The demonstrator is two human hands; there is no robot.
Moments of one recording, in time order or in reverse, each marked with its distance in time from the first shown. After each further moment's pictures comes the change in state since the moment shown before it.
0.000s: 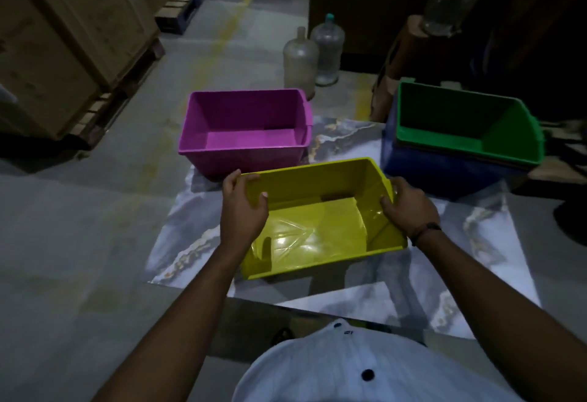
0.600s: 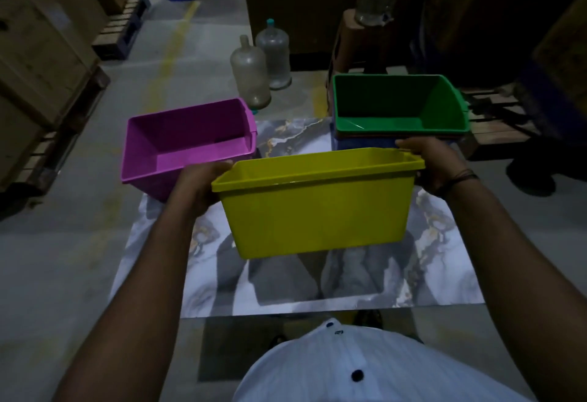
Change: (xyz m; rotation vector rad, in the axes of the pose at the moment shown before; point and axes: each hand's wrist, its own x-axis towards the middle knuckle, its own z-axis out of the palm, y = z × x) left_hand 0.061 0.087 -0.002 -0.489 -0.374 -0.511; right_hand -0.001 0.052 -0.127 1.112 -0.047 0.504
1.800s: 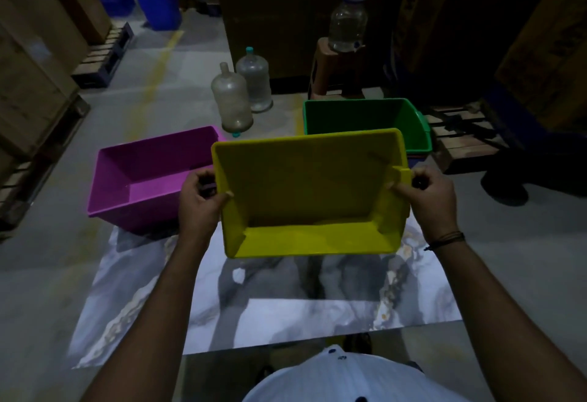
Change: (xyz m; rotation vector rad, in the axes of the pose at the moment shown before) left_hand -0.015 -0.020 0.055 0.018 0.058 0.632; right_hand -0.037 0.036 -0.047 -0.233 0.320 -0.639
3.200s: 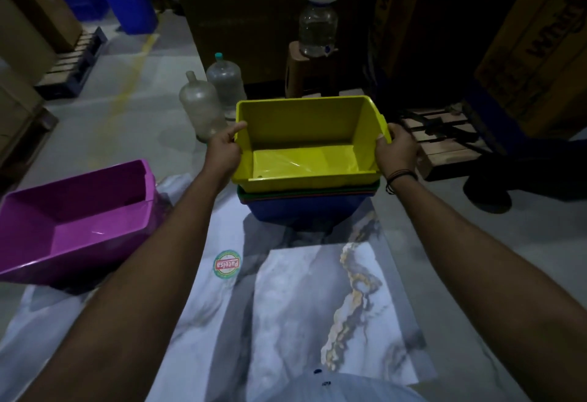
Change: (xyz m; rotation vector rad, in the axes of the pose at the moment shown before) left_hand 0.166 0.053 0.248 0.127 -0.213 -0.131; right_hand 0.254 0.071 -0.034 -0.334 0.154 0.105
